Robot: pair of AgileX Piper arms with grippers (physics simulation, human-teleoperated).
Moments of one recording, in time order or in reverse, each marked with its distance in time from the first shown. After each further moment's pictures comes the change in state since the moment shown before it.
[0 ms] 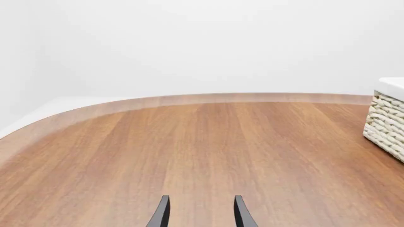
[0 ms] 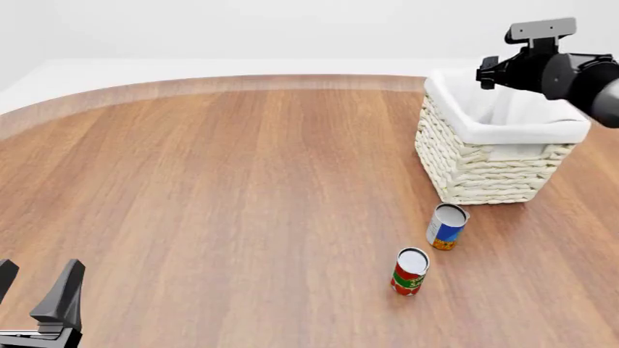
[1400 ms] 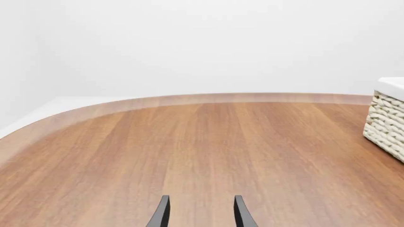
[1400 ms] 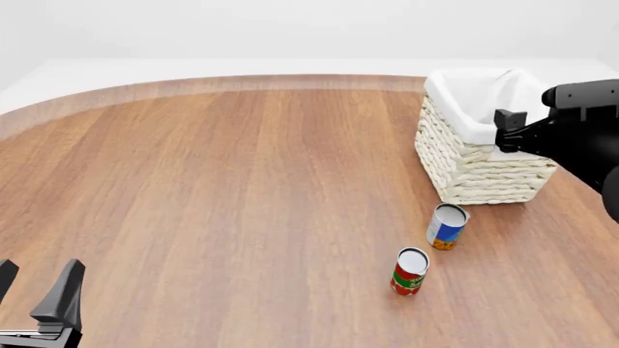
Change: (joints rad) left arm 0.000 0.000 0.000 0.000 0.000; right arm 0.084 -0.711 0.856 -0.287 0.012
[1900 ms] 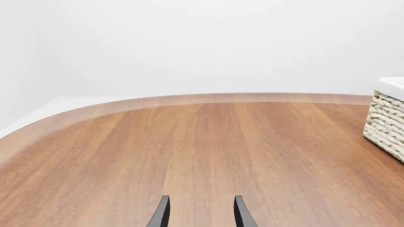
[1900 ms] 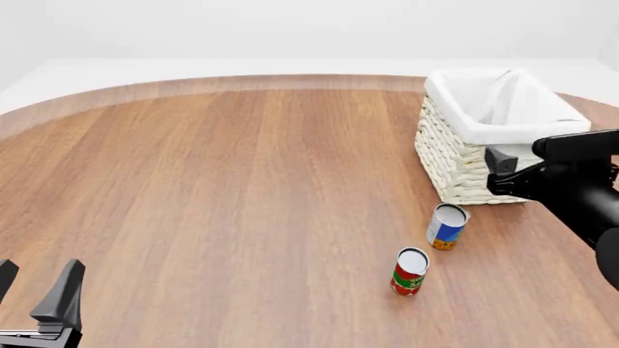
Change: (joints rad) left arm 0.000 0.000 0.000 0.000 0.000; right arm 0.037 -0.102 0.236 -0.134 -0.006
